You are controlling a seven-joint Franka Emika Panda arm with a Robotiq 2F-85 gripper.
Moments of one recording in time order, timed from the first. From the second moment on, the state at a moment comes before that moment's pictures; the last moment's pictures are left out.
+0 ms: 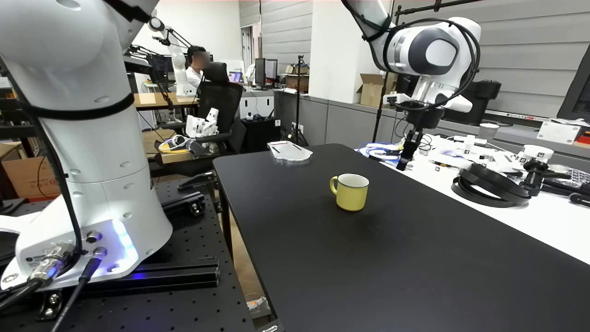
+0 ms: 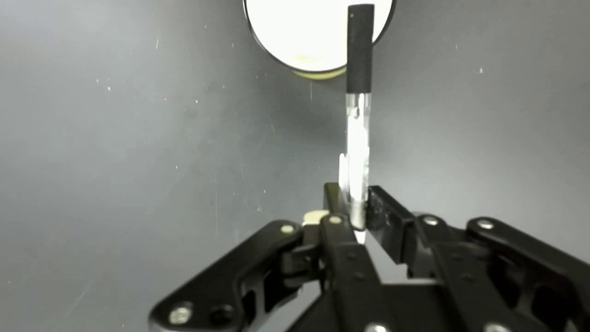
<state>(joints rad) 0.04 0.70 -0.16 -1.58 0.22 2.09 0.74</state>
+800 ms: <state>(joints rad) -0.12 0.78 -0.05 -1.37 0.50 1.46 0.61</state>
